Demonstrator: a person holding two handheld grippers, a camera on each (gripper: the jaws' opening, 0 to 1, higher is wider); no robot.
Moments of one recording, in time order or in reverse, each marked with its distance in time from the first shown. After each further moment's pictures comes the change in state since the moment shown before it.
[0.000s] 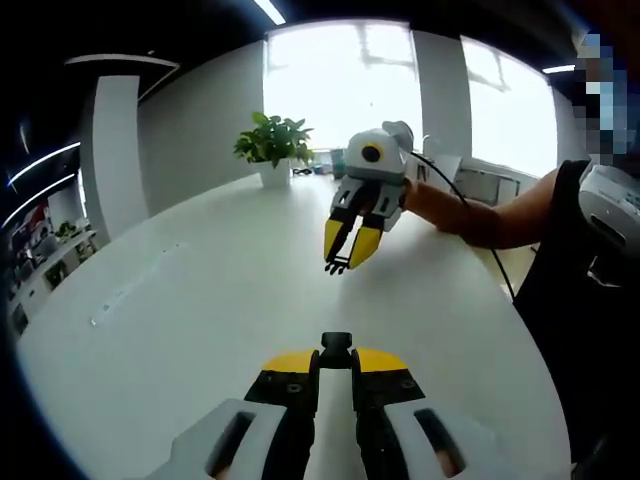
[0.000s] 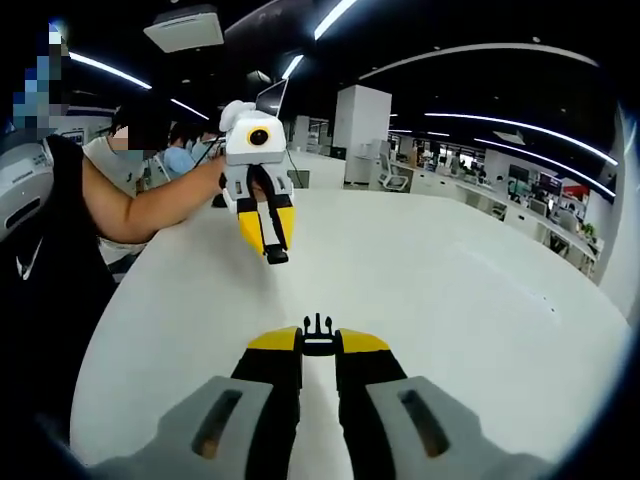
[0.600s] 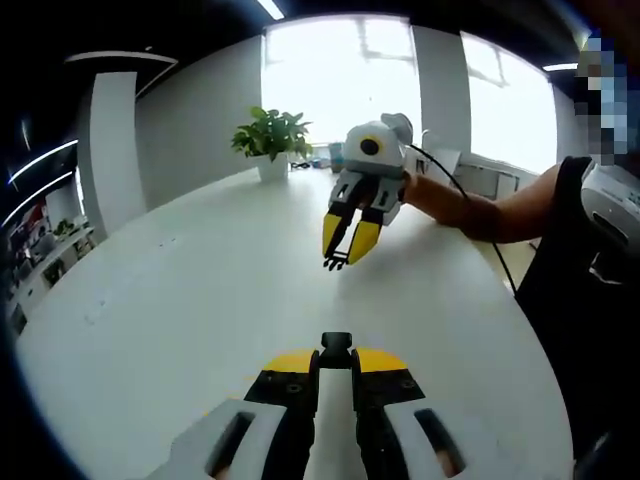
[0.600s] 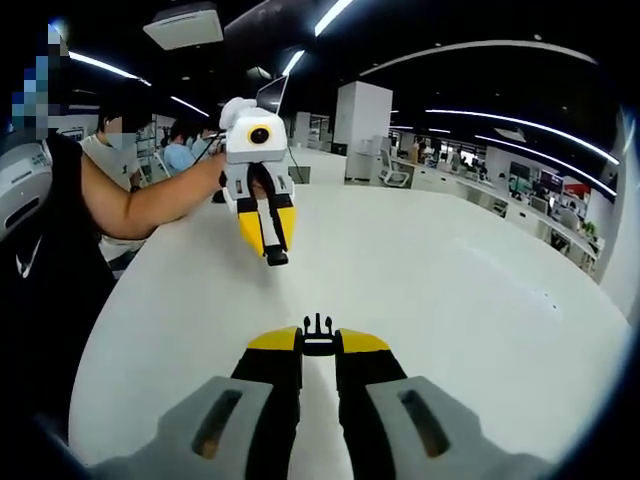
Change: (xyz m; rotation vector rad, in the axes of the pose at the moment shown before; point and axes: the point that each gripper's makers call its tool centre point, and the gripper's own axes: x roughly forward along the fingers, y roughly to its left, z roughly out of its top) left arm 0.003 0.000 -0.006 0.000 0.025 -0.008; right arm 0.002 0.001 -0.004 0.001 0.018 0.006
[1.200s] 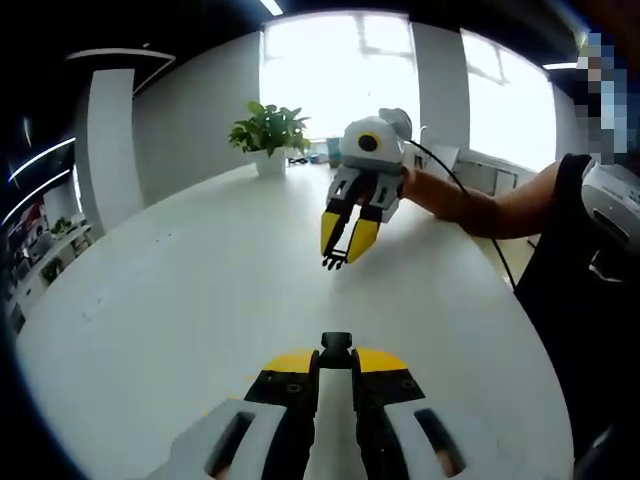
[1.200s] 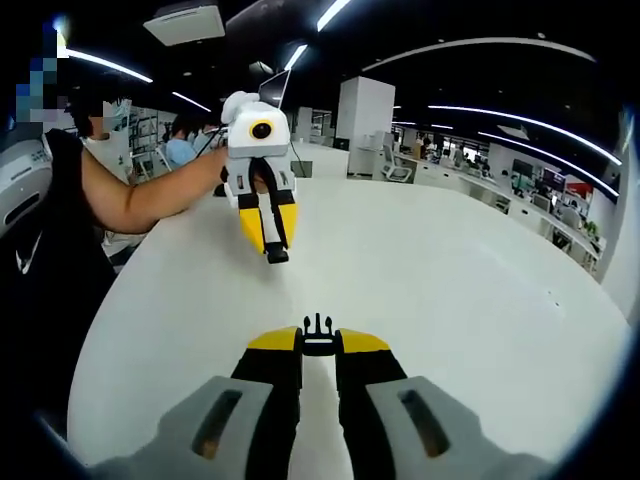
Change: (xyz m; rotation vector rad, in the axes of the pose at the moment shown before) left arm 0.003 -0.003 -0.005 0.001 0.023 -0.012; right arm 0.002 0.002 -0.006 -0.005 0.025 0.010
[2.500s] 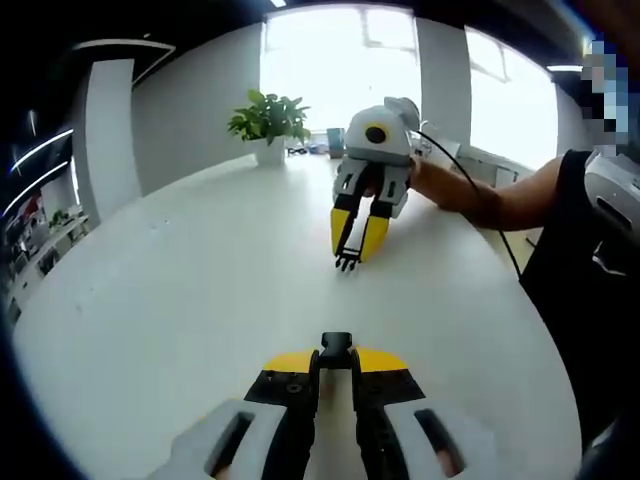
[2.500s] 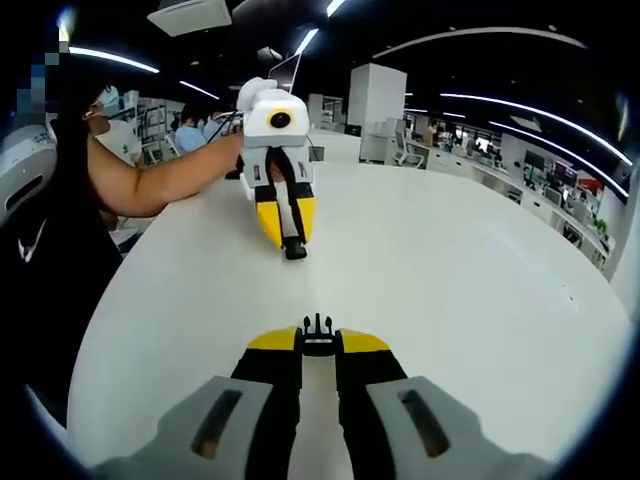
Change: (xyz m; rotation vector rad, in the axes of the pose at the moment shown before) left arm 0.011 0.005 -0.014 -0.018 0.030 -0.010; right arm 0.008 0.011 -0.016 -0.005 0.060 0.057
